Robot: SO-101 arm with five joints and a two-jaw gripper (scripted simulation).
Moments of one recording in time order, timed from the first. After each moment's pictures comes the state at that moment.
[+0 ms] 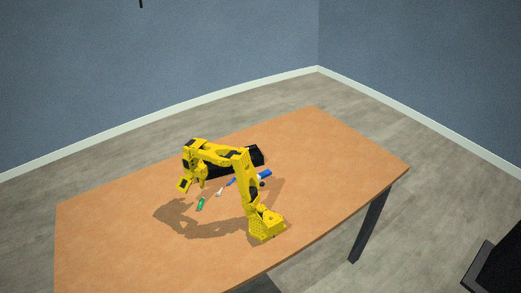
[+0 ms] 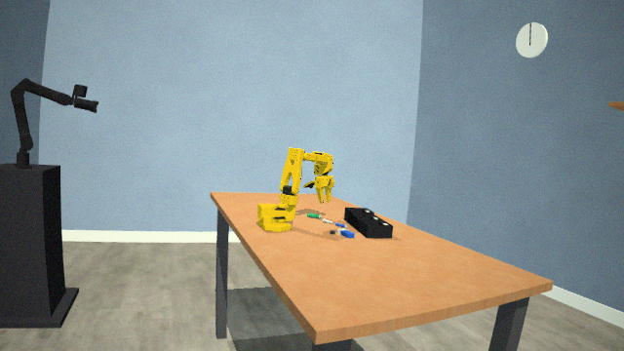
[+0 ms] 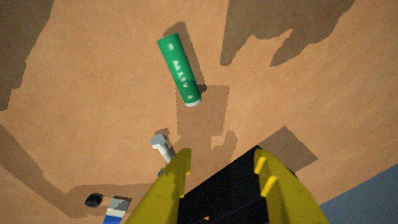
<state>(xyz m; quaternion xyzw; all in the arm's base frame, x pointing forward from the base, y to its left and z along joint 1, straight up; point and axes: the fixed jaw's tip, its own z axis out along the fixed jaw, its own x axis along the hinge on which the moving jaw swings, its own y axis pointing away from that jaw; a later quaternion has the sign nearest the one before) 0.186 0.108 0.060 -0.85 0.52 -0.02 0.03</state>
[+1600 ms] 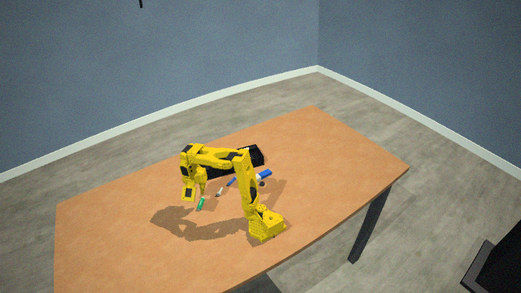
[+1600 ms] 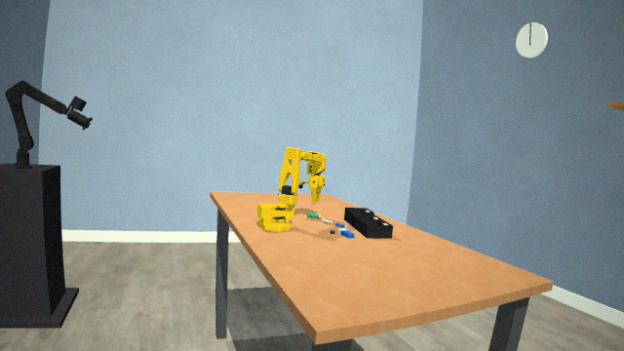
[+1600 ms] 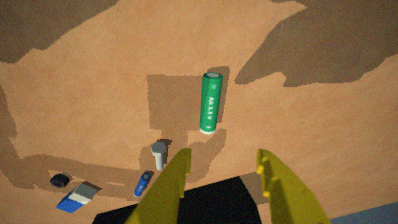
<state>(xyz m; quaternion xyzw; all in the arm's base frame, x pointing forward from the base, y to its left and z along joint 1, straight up) 0.161 0.118 0.058 -0.94 0.35 0.00 0.00</state>
